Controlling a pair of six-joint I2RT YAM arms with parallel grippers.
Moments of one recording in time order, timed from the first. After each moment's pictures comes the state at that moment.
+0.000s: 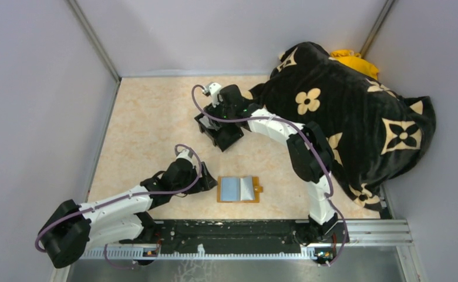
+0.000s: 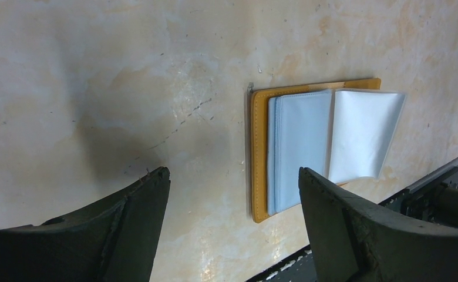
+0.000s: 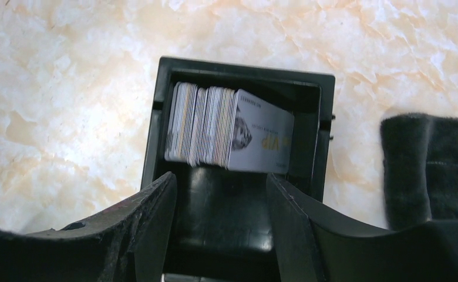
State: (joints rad) left arm -0.82 1.02 0.33 -0.04 -0.08 -0.90; right arm 0.69 2.01 1.55 -0.15 -0.14 -0.09
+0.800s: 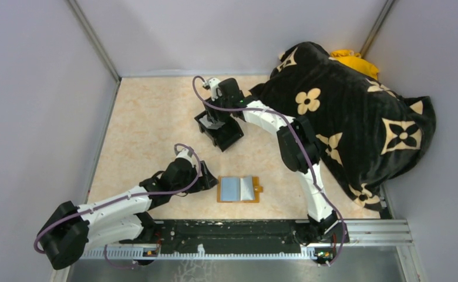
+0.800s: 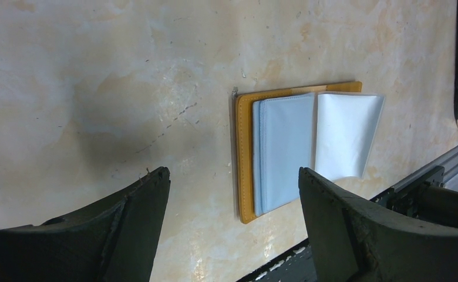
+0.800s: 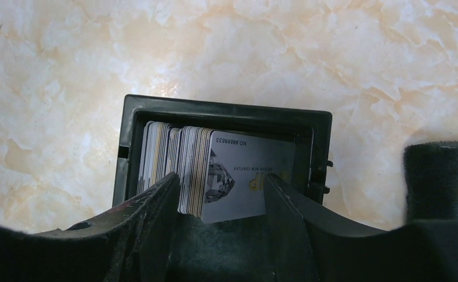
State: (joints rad) left arm -0.82 1.00 0.33 -0.02 -0.07 -0.91; right arm 0.64 2.23 1.83 -0.27 -0.24 -0.03
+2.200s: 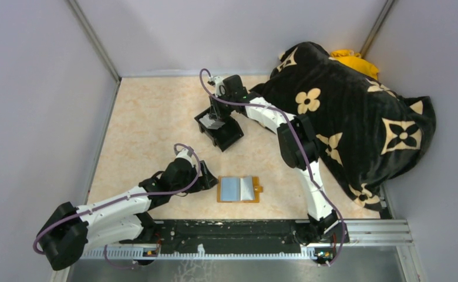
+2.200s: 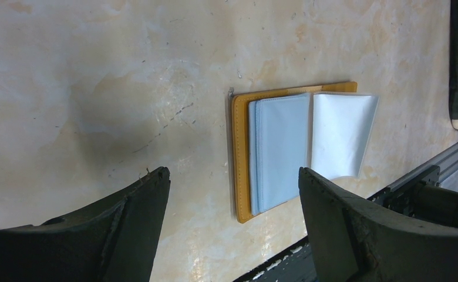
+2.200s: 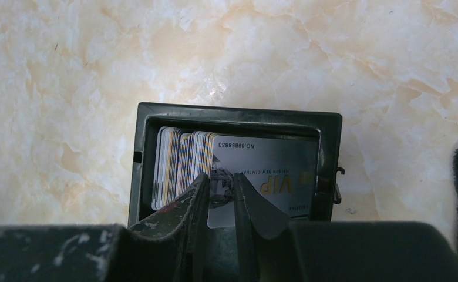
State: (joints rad) left arm -0.82 0.99 0.33 -0.02 -0.07 -0.91; right arm 0.60 2.28 1.90 -0.31 -0.41 0.10
